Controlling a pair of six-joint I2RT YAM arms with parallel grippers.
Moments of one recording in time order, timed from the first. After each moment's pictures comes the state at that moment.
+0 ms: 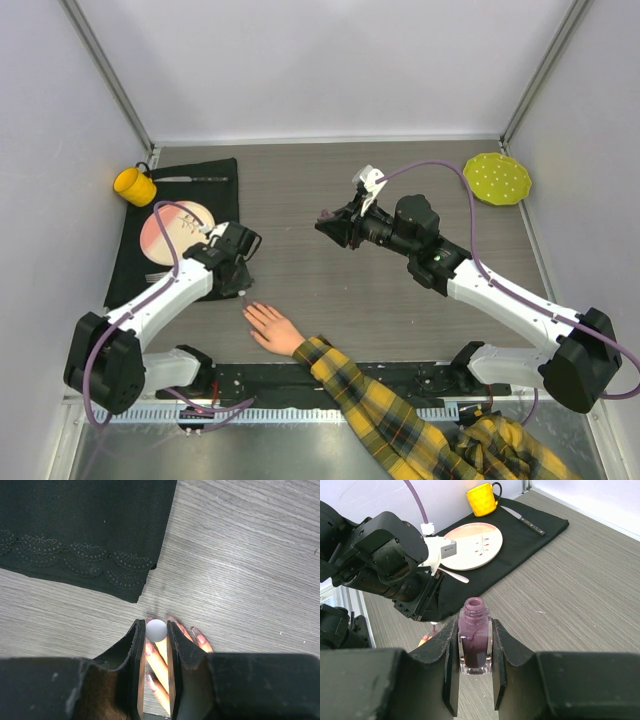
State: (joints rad) left arm -0.46 1.22 0.78 -0.77 -0.29 -0.78; right arm 0.73 1.19 0.89 0.24 -0.30 0.17
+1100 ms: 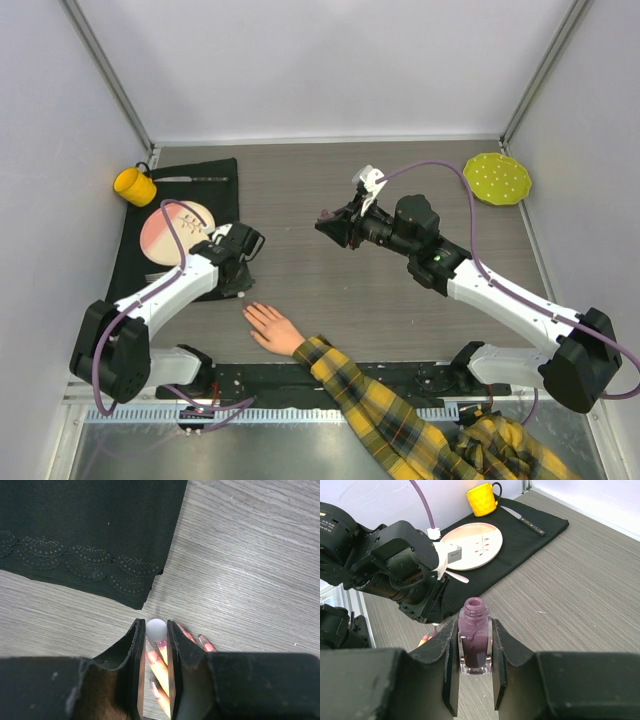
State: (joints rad) left arm -0.46 1.29 0.78 -0.75 -0.31 -0.78; right arm 0.73 1.19 0.89 0.24 -0.30 0.17
